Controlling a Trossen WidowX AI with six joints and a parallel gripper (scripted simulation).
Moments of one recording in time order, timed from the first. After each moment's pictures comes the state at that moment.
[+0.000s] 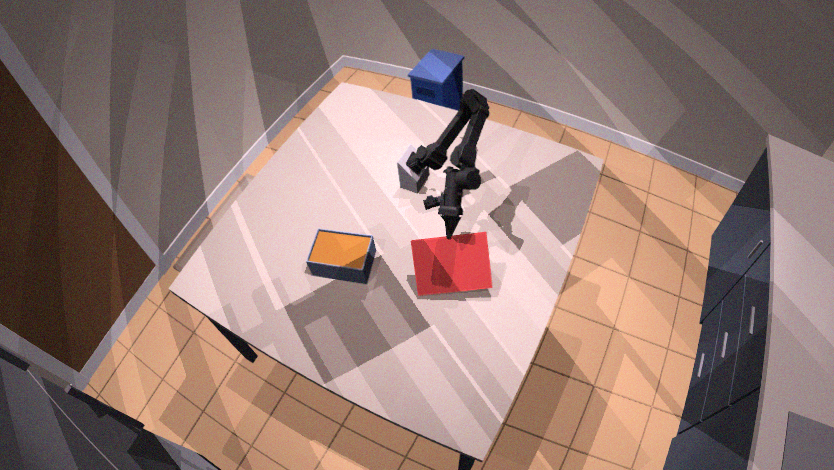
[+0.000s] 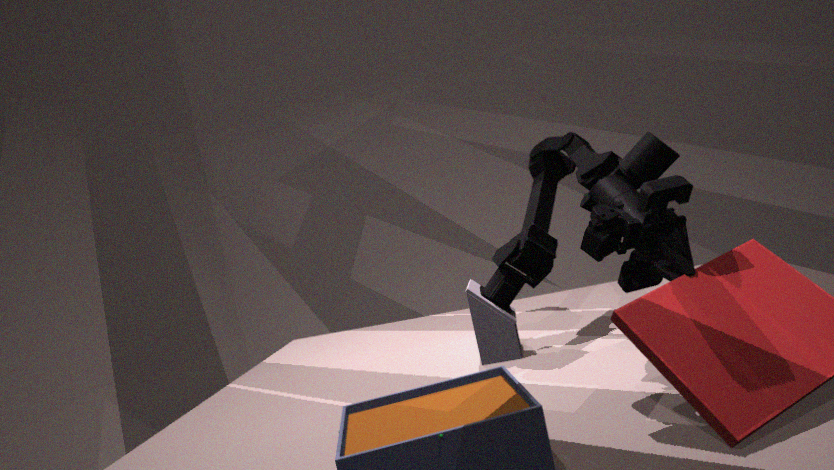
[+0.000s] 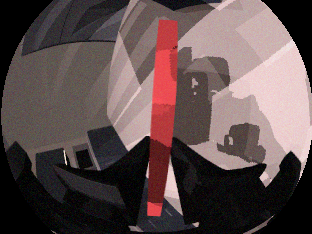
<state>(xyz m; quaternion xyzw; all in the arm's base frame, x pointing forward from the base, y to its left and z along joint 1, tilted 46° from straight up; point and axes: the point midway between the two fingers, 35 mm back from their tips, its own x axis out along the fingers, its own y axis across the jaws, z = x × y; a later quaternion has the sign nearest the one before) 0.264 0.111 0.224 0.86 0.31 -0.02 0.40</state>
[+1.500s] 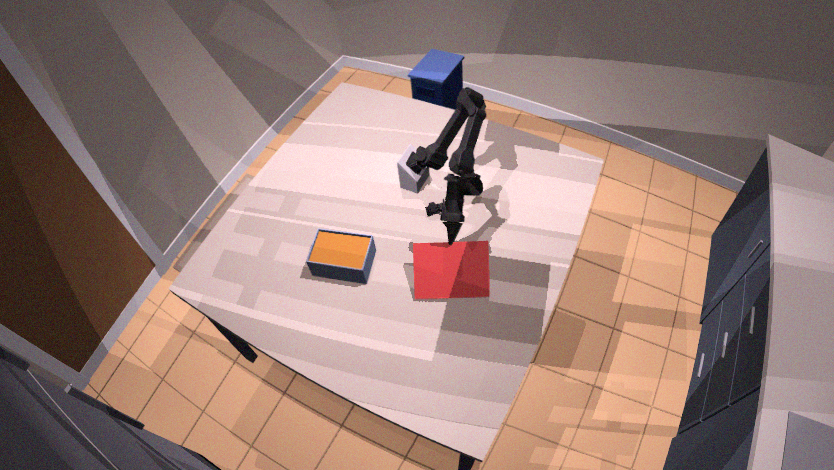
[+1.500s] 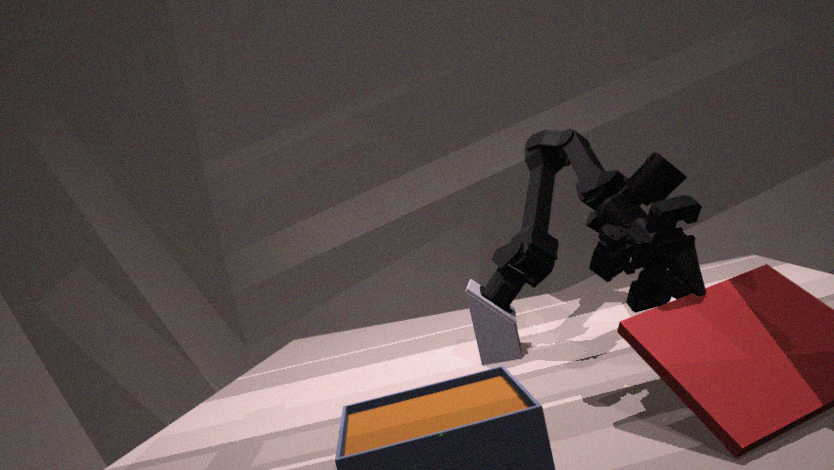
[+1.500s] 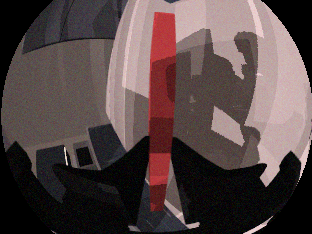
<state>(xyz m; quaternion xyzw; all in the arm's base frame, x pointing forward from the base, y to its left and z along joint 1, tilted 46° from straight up) 0.267 0.135 0.208 0.87 0.30 0.00 0.40</state>
